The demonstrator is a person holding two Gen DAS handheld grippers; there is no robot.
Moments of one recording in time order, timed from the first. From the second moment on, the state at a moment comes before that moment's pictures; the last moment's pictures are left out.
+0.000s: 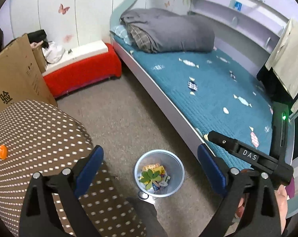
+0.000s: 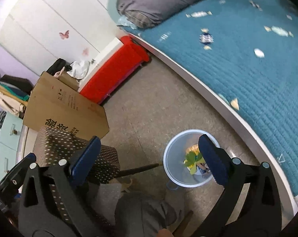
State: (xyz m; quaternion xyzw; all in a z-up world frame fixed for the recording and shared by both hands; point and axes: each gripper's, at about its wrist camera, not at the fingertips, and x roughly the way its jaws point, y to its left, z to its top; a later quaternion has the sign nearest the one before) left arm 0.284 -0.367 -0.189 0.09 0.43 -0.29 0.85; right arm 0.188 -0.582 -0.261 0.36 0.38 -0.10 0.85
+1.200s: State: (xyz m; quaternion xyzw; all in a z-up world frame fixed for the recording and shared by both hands) left arm 0.301 -0.131 -0.150 0.07 0.33 -0.15 0.93; right arm 0.276 -0.344 -0.144 0.16 0.36 0.02 0.92
